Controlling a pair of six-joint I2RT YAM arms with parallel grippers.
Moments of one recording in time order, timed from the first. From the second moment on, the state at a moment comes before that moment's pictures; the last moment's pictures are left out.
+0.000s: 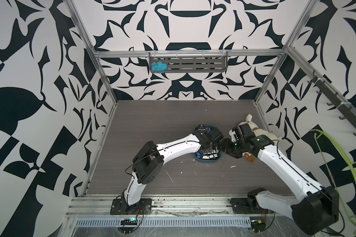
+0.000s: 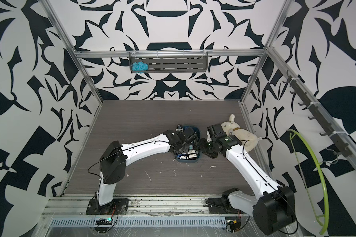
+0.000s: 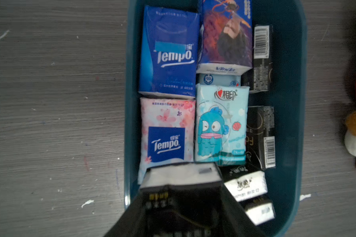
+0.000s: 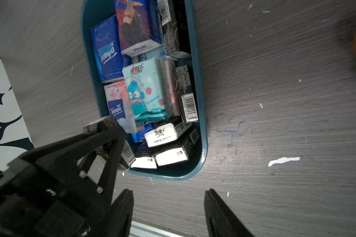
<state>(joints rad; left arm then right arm) -1.07 2.04 1.70 -0.87 -0.29 -0.95 0.32 1.15 0.92 -0.87 -0.29 0.71</state>
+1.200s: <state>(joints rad) -0.76 1.39 1.07 -0.77 -0.24 -1.08 0.63 1.57 1.12 -0.68 -0.34 0.76</state>
